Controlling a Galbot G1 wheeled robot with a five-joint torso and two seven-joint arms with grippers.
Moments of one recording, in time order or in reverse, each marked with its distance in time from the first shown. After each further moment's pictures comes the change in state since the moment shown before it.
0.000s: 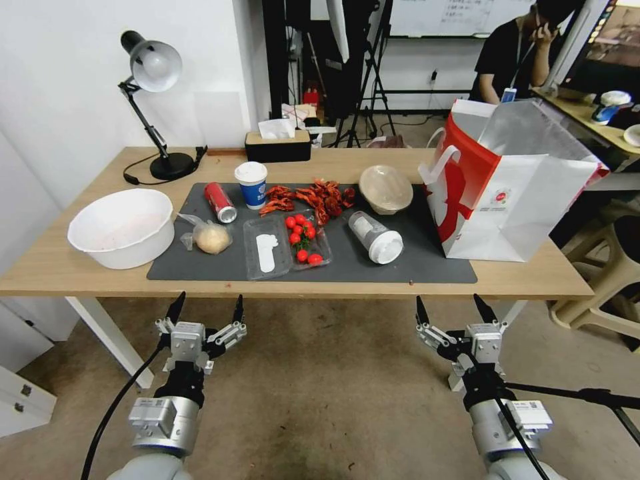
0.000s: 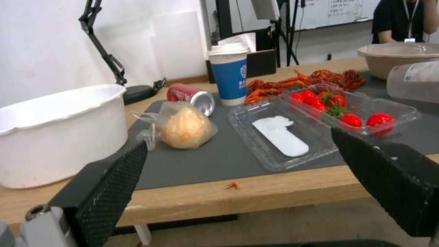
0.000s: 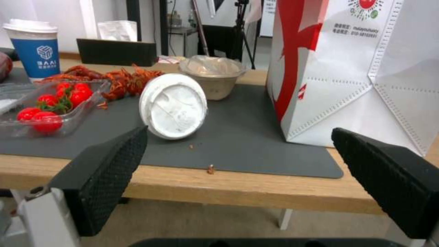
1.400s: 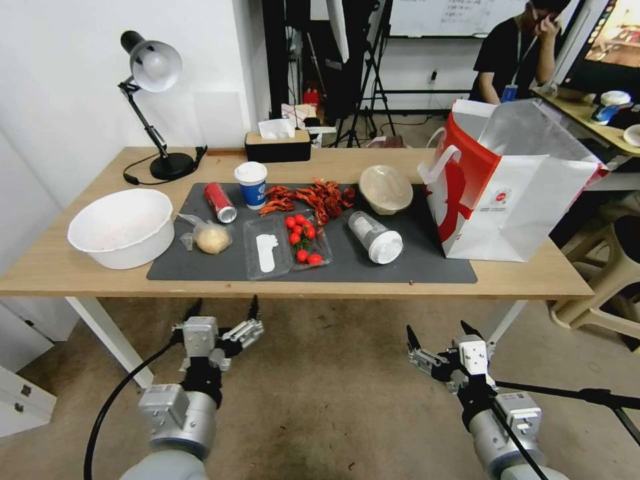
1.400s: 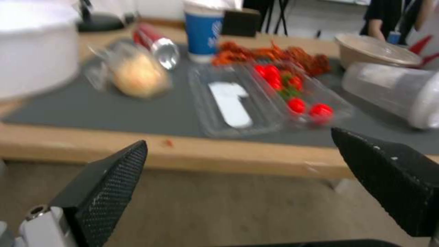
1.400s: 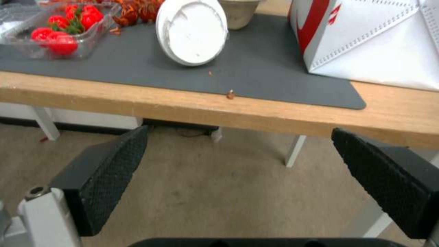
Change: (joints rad) left arm -0.012 0.073 0.189 -0.127 -0.199 0.276 -0.229; right arm -0.048 0.069 0.026 0.089 -0.073 -0.297 -0.130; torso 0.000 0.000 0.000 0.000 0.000
